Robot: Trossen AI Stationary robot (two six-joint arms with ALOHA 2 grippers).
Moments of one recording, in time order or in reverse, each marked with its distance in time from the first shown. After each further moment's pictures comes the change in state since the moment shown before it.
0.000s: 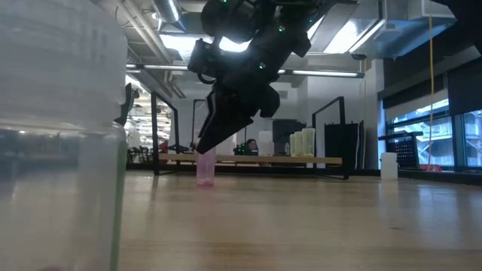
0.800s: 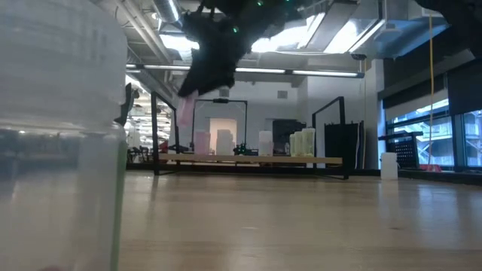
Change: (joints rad) left arm 0.000 0.000 0.000 -0.019 0.001 0.006; right arm -0.128 0.000 0.296 -0.162 0.011 0.270
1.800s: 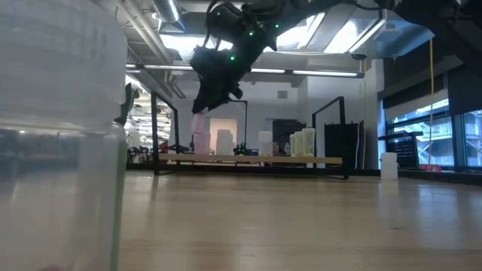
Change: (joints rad) left arm 0.008 0.000 0.001 -0.016 -0.102 -0.007; right arm -0.173 0.070 0.088 -0.010 0.075 -0.034
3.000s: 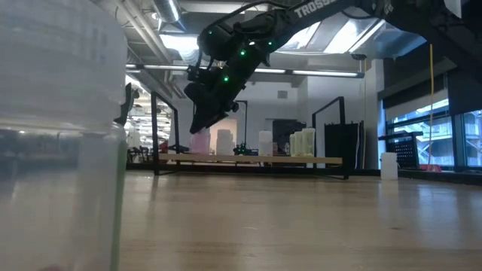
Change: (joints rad) left arm 0.000 0.000 0.000 -0.002 0.002 -0.001; right arm 0.008 0.085 -0.001 0.056 0.083 -0.055
